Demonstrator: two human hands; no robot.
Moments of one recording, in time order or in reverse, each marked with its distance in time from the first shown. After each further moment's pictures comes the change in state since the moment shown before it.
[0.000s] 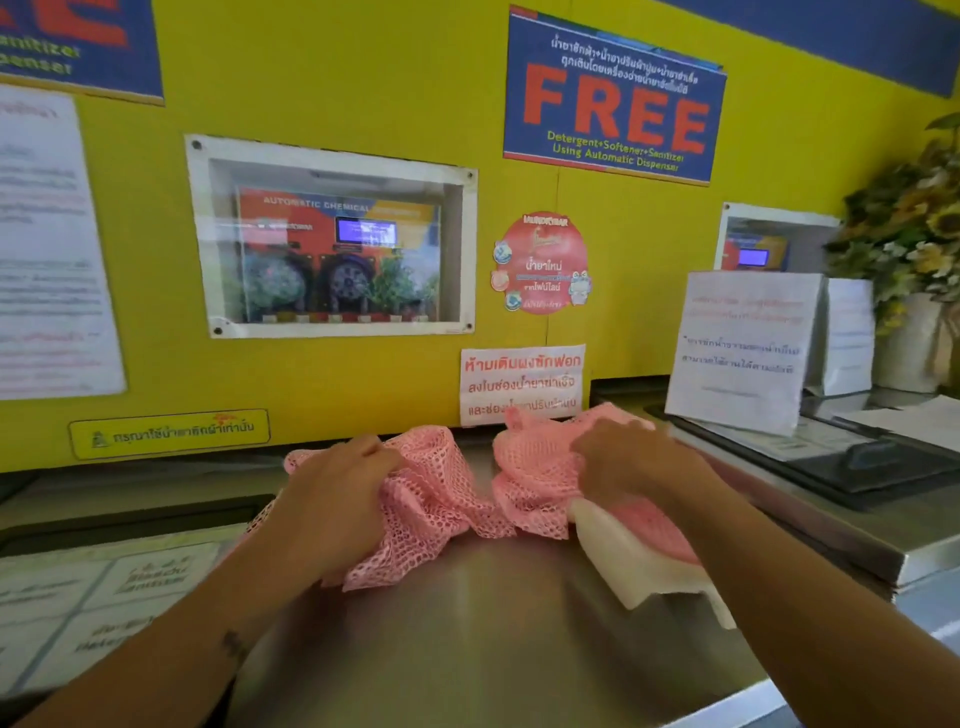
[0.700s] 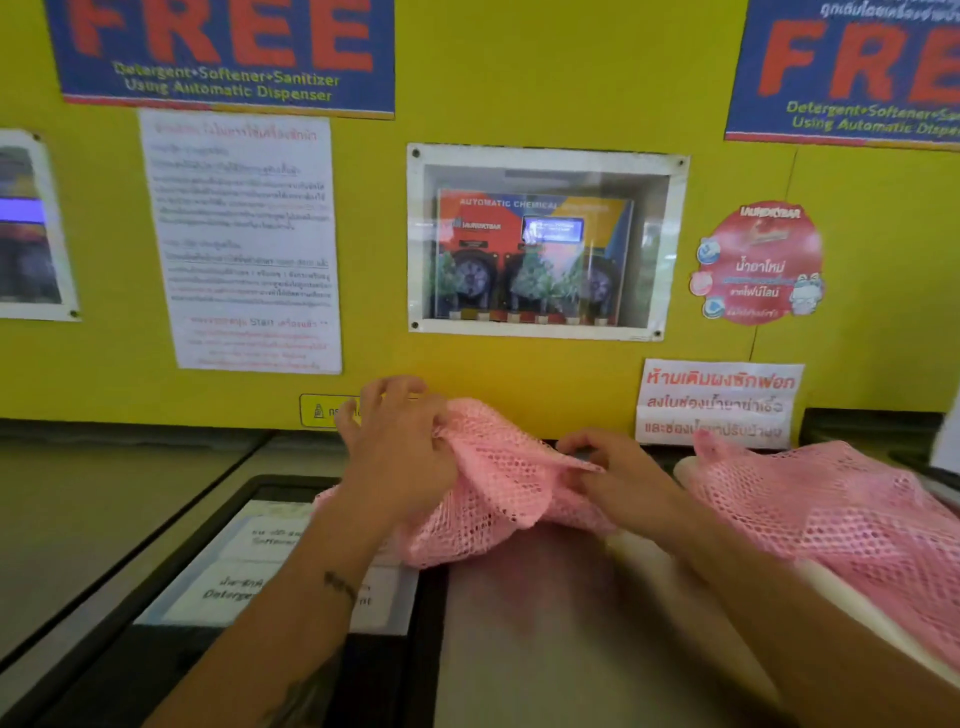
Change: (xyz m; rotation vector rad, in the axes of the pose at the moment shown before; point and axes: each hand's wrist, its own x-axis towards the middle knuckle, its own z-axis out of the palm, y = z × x) left_hand -0.012 -0.081 -0.047 -0.014 0.181 -0.479; right_hand 0.055 -0.153 0.023 1.038 0.156 -0.442
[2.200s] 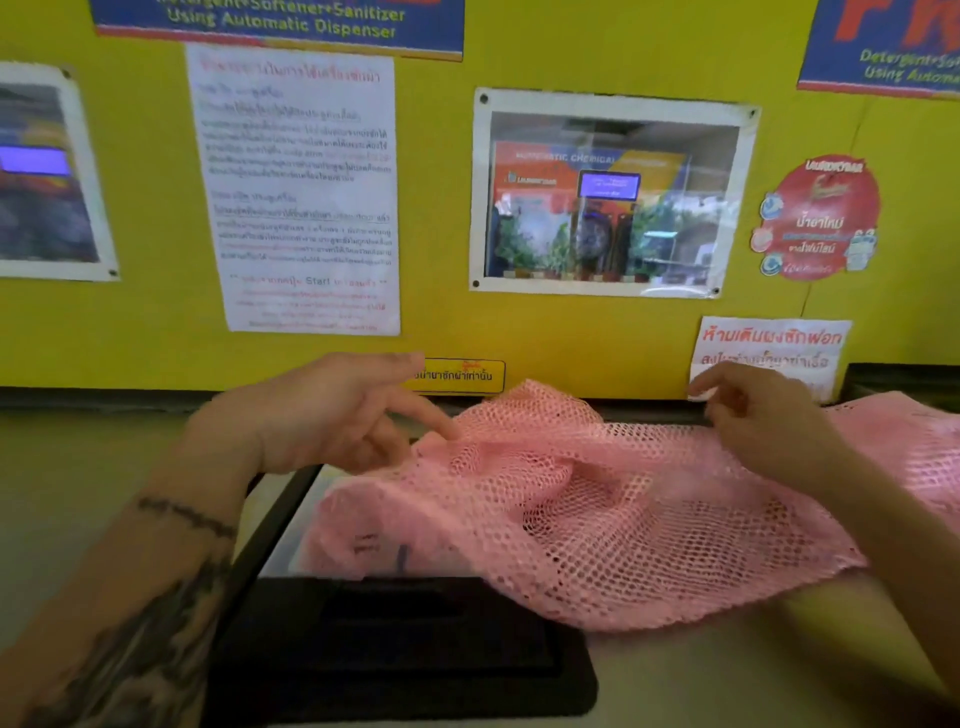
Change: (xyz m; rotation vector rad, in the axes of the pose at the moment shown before) left_hand -0.002 -0.101 -0.112 -0.737 -0.988 -0.207; right_hand -0.028 -0.018 -0.023 -0.440 0.344 -0.033
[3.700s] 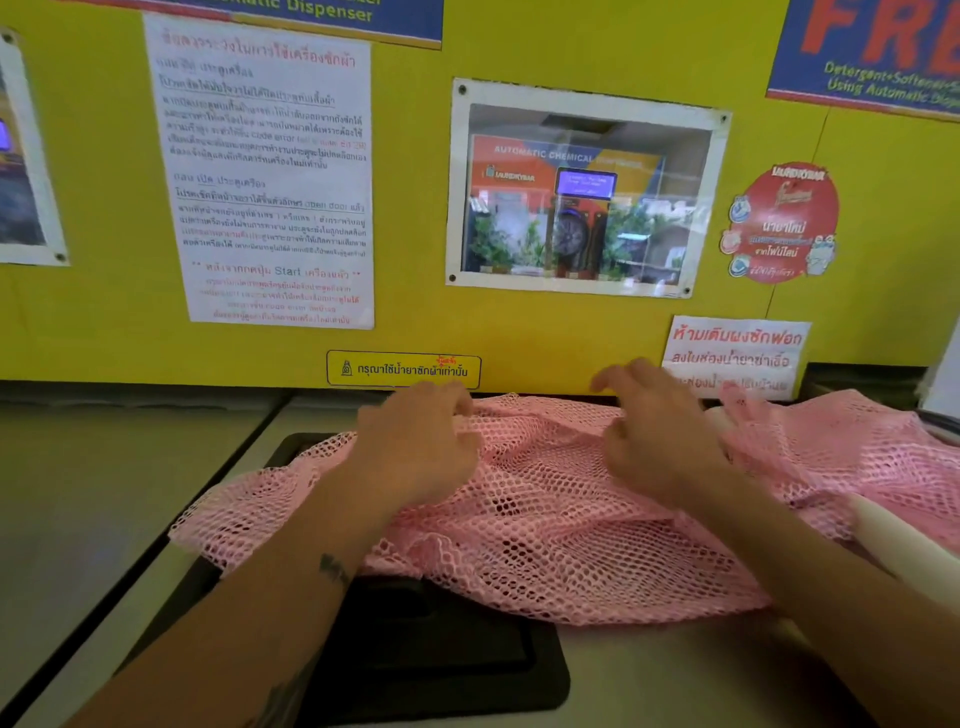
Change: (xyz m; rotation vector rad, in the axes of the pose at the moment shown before) left_hand 0.065 -0.012 0.073 0.776 0.614 0.123; right_hand -0.016 -0.049 0.043 -0.298 -0.035 -0.147
